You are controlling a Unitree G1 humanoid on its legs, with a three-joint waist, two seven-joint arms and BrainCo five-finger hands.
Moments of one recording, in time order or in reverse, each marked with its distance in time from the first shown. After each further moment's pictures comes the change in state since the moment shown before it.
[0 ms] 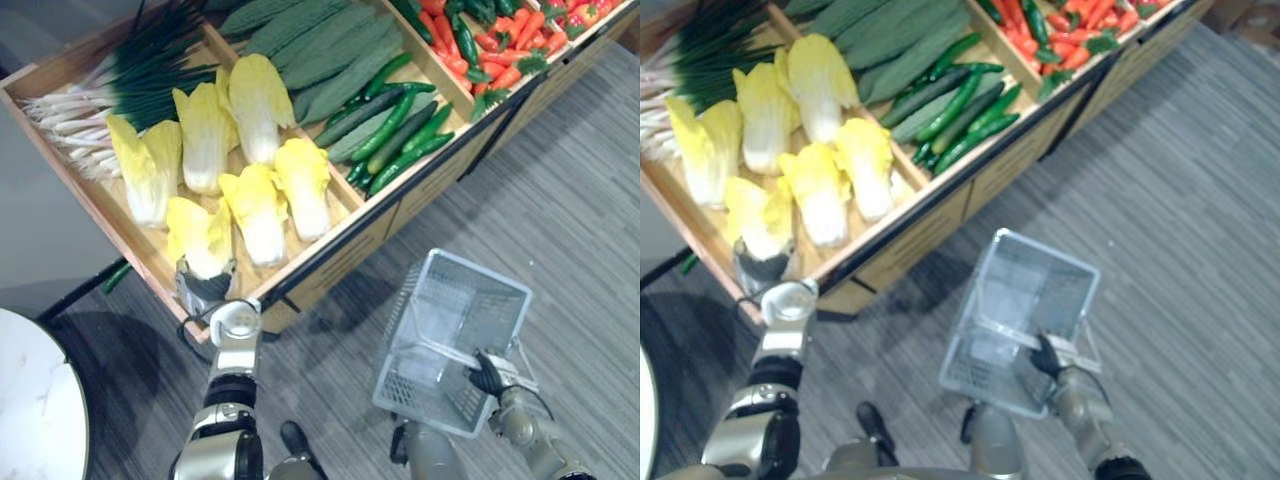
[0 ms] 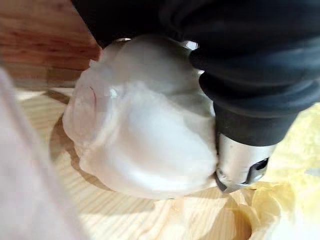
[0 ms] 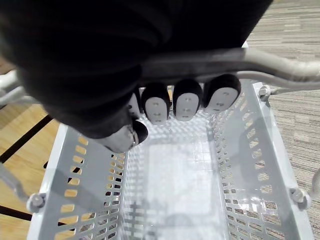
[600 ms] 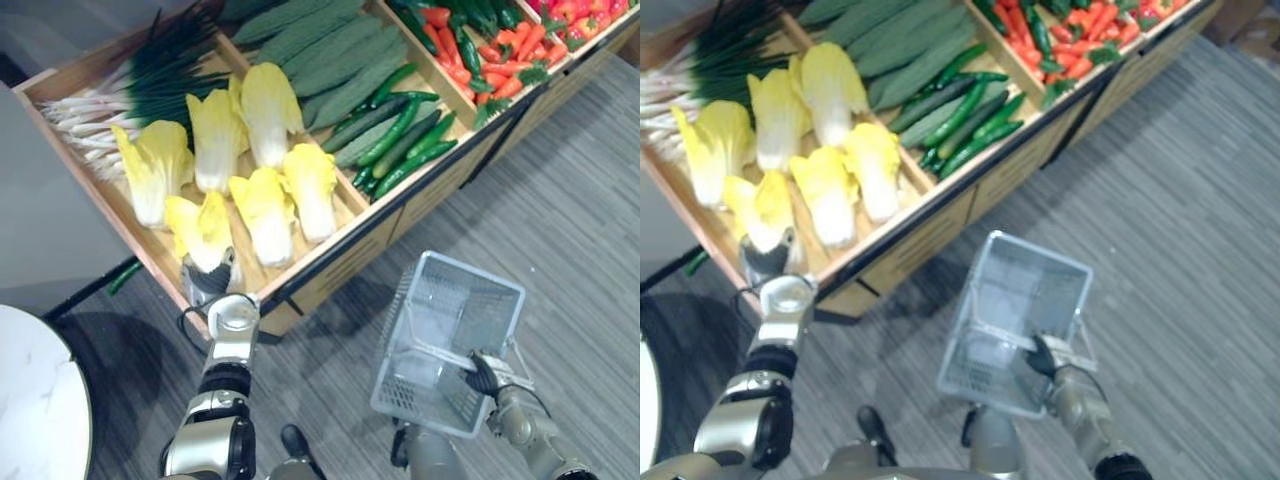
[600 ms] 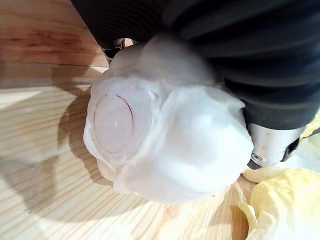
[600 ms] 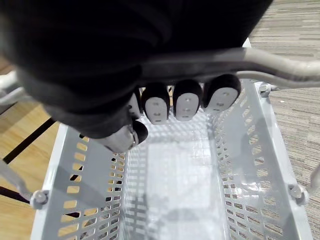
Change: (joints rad) left arm -0.023 0.017 -0.050 0.016 -0.044 0.012 -0.095; right arm -0.007 -0.013 0.024 0.008 0.001 0.001 0.029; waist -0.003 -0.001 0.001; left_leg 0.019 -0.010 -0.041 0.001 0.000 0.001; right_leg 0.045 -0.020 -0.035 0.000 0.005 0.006
